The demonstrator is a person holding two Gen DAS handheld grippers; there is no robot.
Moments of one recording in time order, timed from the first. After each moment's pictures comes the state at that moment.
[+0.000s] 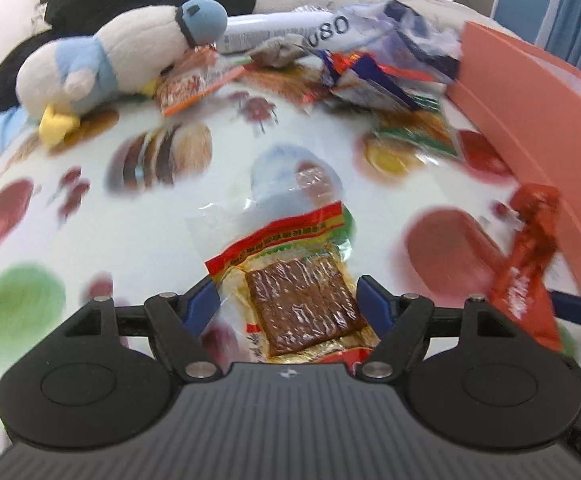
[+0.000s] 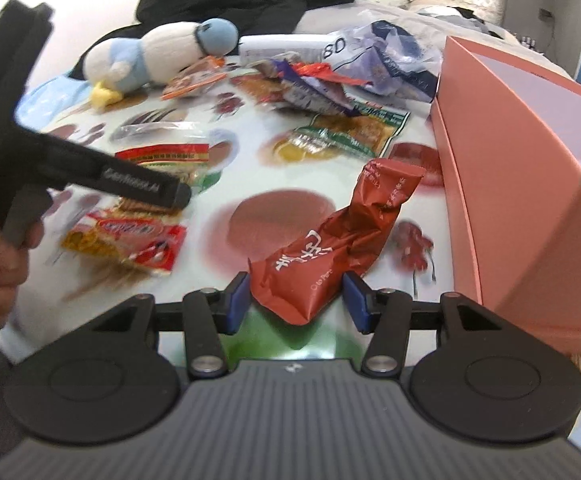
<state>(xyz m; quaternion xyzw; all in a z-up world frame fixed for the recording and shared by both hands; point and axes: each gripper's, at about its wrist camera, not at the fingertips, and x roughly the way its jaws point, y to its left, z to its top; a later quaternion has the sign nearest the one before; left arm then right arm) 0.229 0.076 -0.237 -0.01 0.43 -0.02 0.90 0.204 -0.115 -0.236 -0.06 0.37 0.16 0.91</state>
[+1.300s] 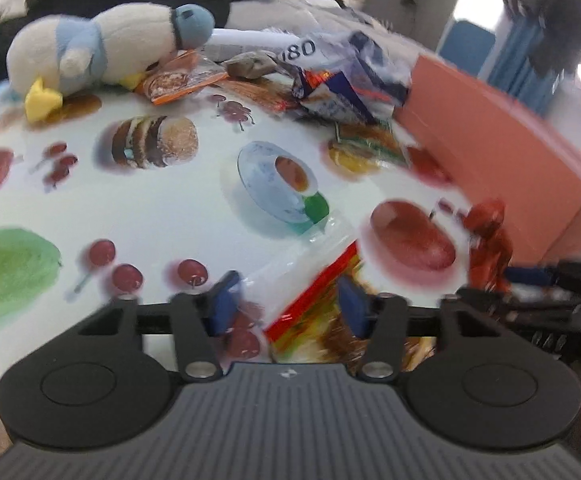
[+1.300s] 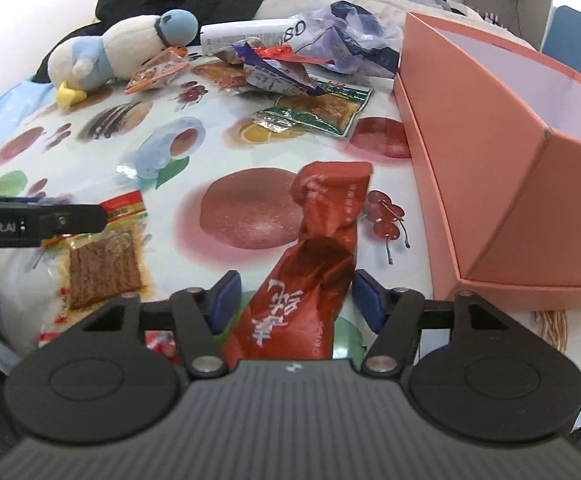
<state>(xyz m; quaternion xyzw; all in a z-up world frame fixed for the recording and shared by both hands) 0.196 0.122 -0.242 -0.06 0.39 -0.11 0.91 0.203 -0.116 -0.240 -0.04 0.39 0.10 0.92</state>
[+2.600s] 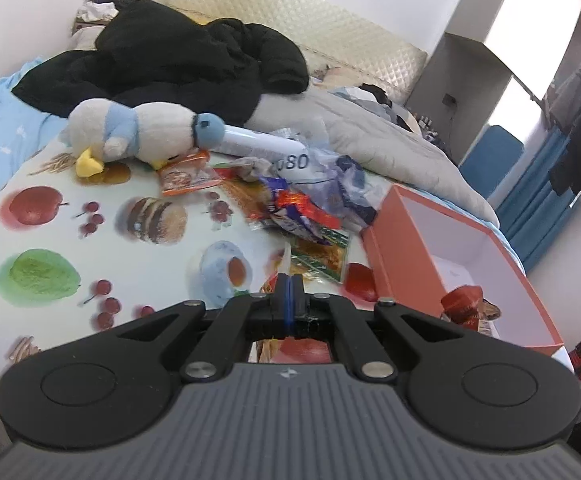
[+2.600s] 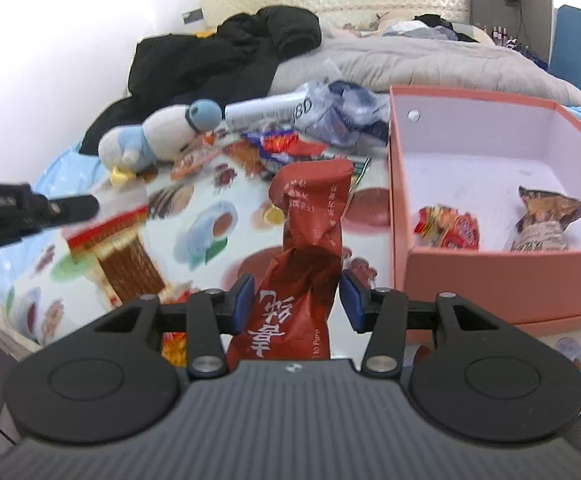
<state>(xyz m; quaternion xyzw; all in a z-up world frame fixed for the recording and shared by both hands) 0.139 0.069 -0.096 -0.18 0.31 -0.03 0.93 0.176 -0.173 -0.143 0.03 0.34 0.15 0.93</state>
